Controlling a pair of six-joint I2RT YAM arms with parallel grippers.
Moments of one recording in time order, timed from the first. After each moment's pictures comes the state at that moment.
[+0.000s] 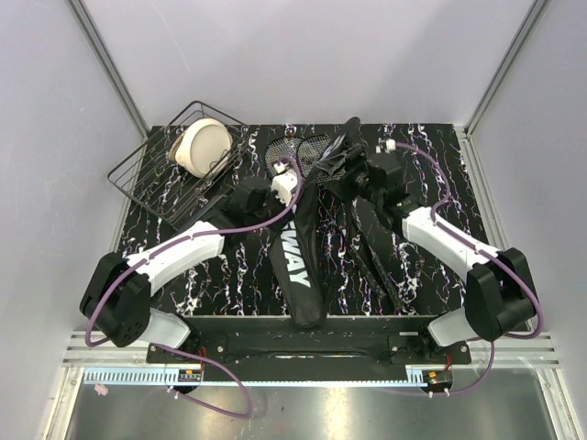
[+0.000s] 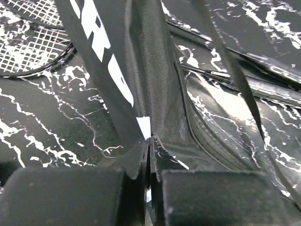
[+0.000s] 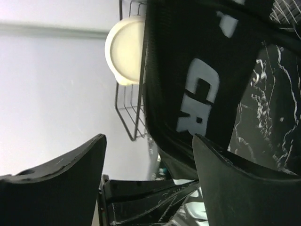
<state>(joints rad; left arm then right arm) -0.64 1.42 0.94 -0.07 0.18 0.04 0.48 1.45 0.97 0.18 -0.07 1.37</state>
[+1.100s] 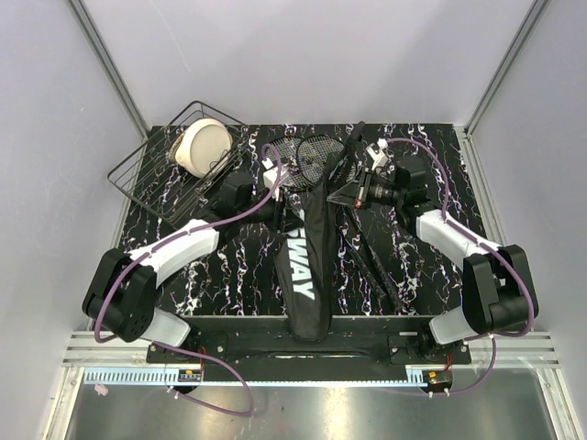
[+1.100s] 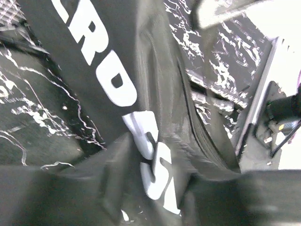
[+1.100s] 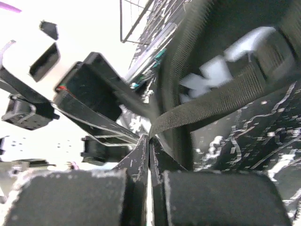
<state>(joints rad) -0.52 1.43 0.87 0.12 0.62 -0.21 0.24 1.48 0.88 0.30 -0.88 0.73</state>
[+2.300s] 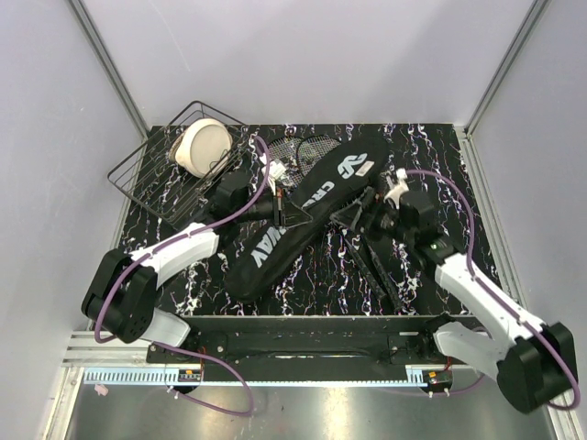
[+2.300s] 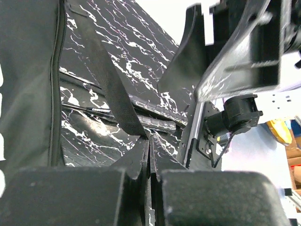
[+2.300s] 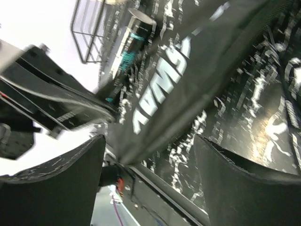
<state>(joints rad) -0.52 1.43 0.83 0.37 0.79 -0.47 0.42 1.07 0.74 -0.04 -0.37 0.90</state>
